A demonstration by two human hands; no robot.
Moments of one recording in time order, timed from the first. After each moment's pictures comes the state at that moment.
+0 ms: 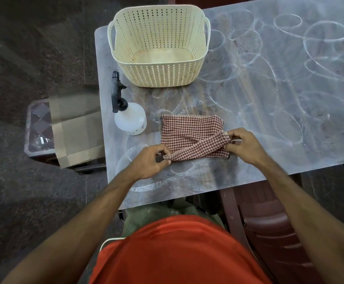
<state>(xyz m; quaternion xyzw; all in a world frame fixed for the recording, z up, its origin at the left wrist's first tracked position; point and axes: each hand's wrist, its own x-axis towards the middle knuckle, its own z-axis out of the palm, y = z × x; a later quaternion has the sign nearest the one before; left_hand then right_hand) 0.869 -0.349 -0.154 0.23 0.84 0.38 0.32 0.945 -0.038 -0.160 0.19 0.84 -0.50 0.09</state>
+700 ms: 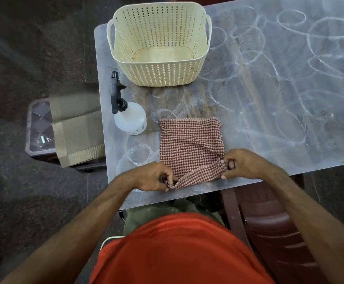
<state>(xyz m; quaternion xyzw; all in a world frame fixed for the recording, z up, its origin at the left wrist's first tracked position) 0.881 -0.351 -0.139 0.32 0.74 0.27 0.53 0.967 -0.037 -0.159 0.00 0.90 -0.30 0.31</state>
